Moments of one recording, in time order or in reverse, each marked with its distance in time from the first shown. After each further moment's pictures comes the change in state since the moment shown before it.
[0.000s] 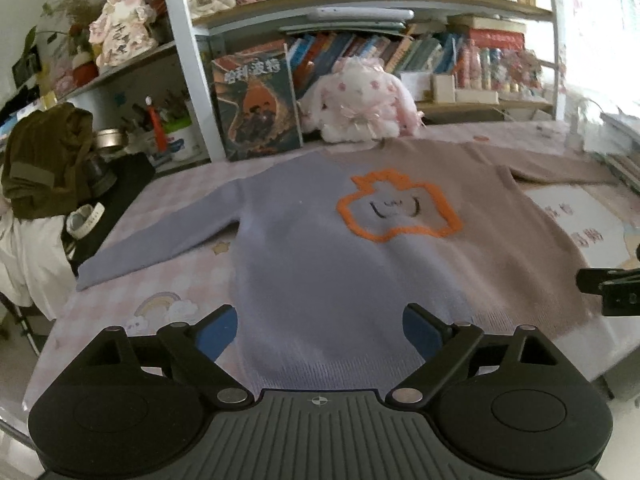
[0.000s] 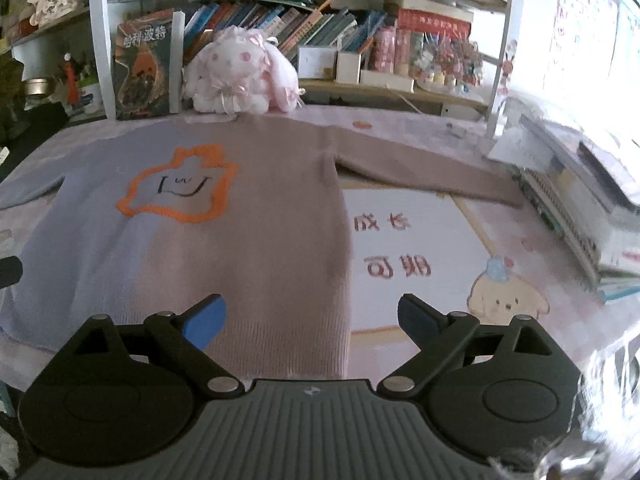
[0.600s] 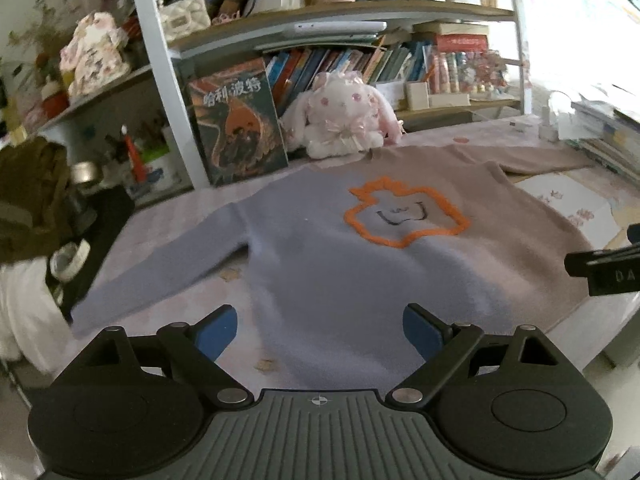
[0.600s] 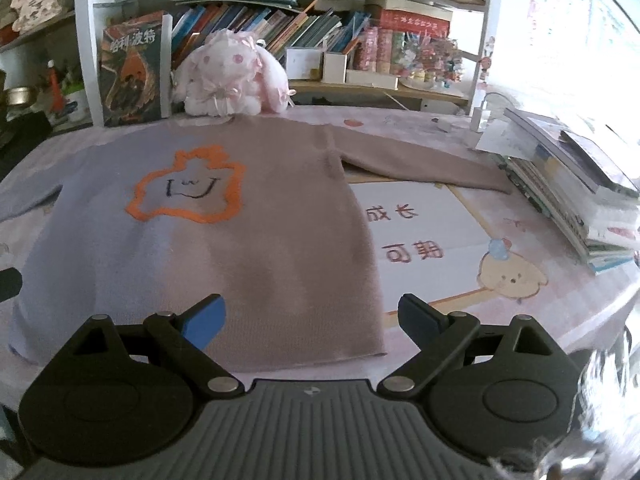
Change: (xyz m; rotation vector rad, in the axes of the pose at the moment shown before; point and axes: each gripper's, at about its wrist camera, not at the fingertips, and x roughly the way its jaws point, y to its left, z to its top) left arm 0.015 0.069 -0.001 0.123 -0.078 -0.112; right arm -0.011 0.059 -0.002 0.076 -0.015 -0.105
